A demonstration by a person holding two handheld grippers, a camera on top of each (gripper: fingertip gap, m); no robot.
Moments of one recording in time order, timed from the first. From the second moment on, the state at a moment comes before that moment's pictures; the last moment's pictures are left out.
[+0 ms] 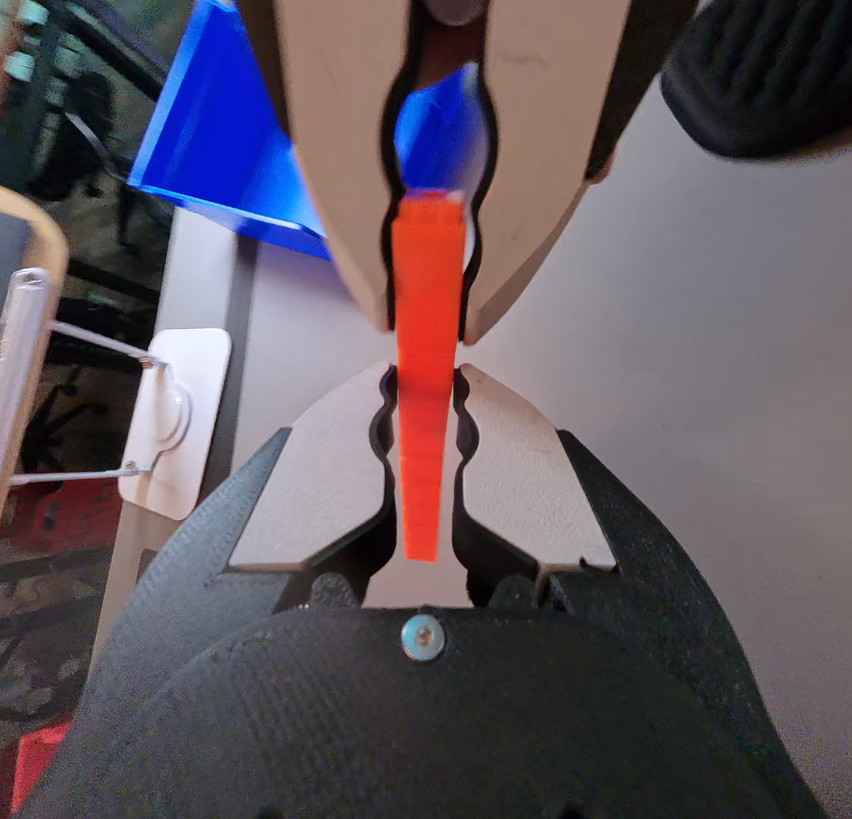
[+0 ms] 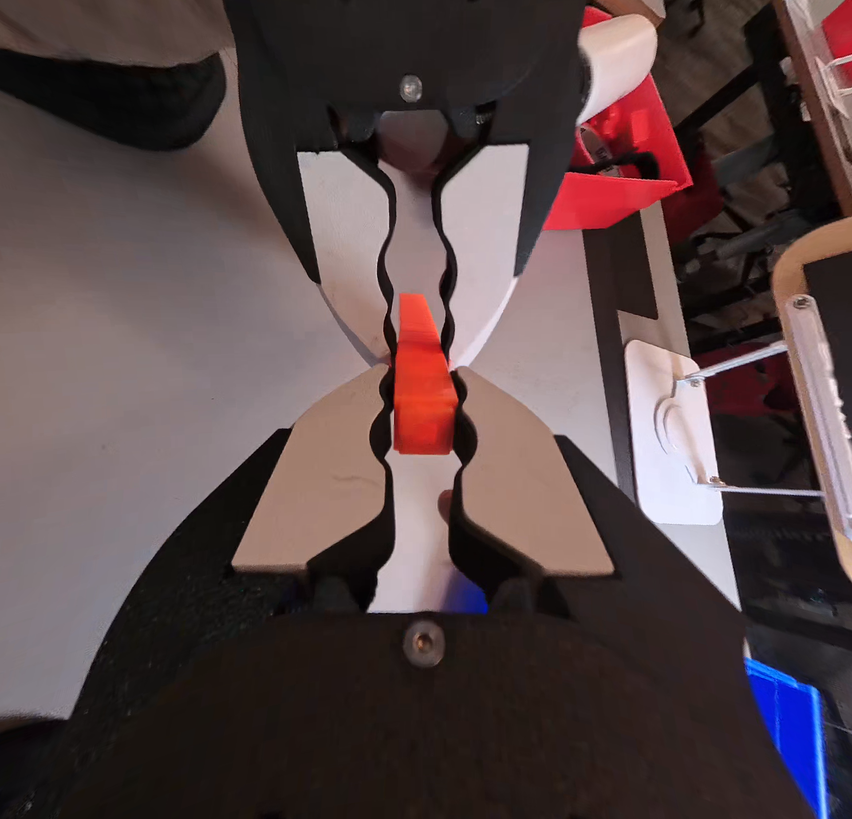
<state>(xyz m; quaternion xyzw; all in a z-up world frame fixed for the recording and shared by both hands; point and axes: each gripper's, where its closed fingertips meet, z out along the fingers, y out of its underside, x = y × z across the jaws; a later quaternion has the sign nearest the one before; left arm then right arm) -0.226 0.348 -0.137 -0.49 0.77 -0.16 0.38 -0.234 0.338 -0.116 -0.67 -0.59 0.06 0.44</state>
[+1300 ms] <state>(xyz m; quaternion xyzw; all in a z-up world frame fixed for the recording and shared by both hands) -0.306 0.467 -0.024 -0.60 0.49 -0.21 0.60 -0.041 0.443 -0.091 -0.75 -0.15 0.17 0.62</state>
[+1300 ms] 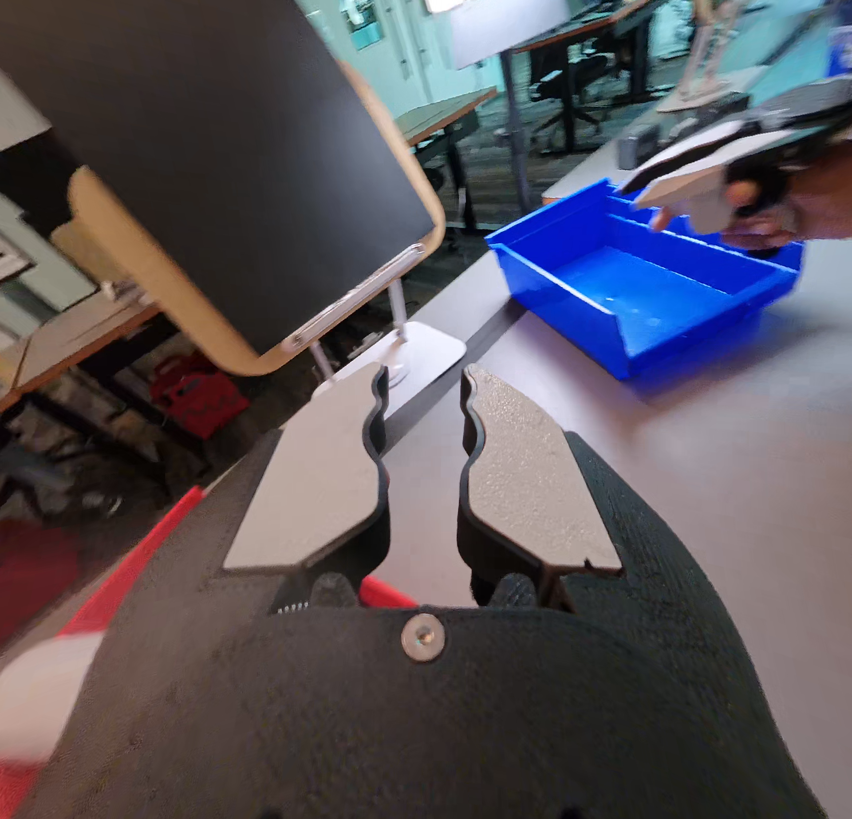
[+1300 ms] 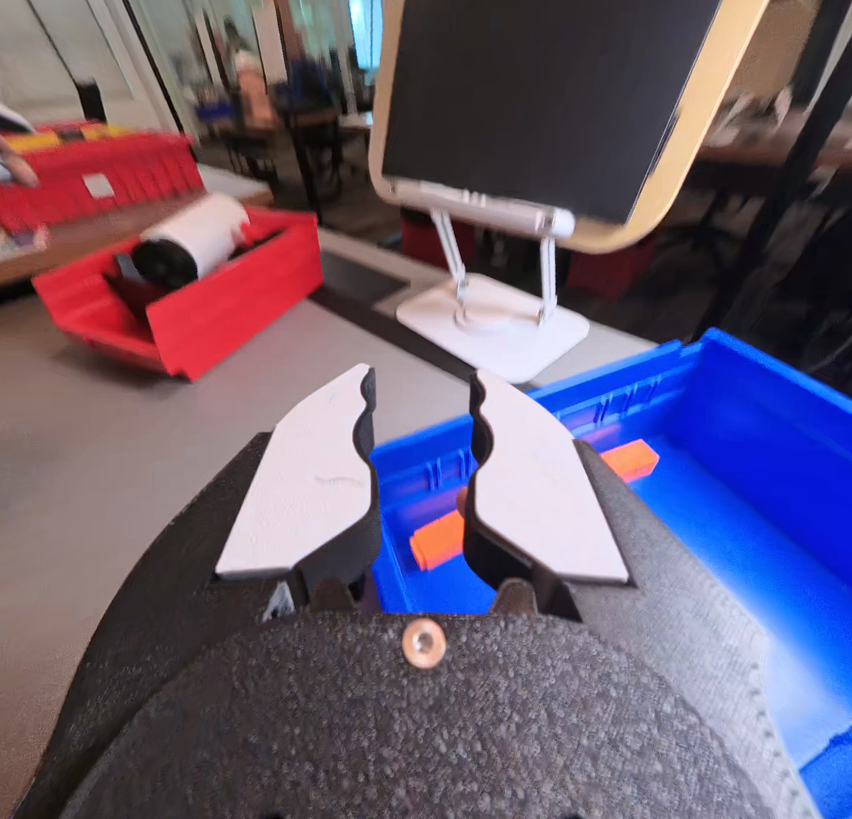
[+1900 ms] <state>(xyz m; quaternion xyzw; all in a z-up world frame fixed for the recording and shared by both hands) -0.467 0.572 -0.126 -0.82 0.38 -0.02 0.43 -0.118 0.444 -0.080 -0.72 -0.25 -0.01 0.64</state>
